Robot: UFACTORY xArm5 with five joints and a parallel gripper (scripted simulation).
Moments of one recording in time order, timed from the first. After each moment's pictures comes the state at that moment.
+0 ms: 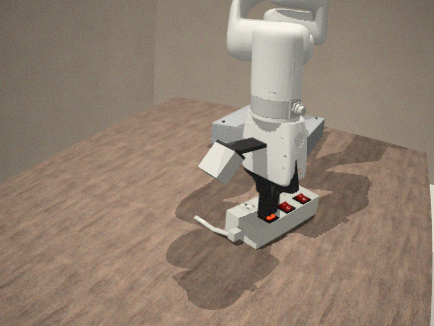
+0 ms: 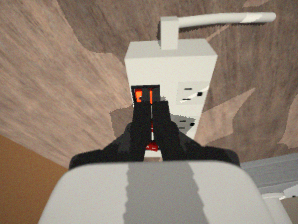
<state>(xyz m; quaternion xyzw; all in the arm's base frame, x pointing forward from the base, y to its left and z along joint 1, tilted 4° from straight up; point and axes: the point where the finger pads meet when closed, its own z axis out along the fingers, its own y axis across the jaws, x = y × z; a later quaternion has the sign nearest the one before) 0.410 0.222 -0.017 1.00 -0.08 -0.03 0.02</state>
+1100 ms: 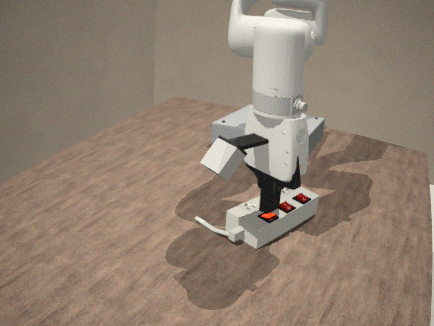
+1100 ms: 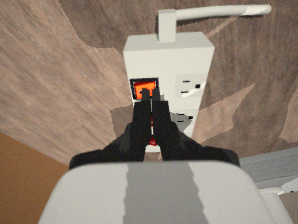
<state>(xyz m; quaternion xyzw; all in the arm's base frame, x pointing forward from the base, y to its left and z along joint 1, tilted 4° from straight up) 0.405 0.222 -0.011 1.00 -0.08 -0.03 0.02</state>
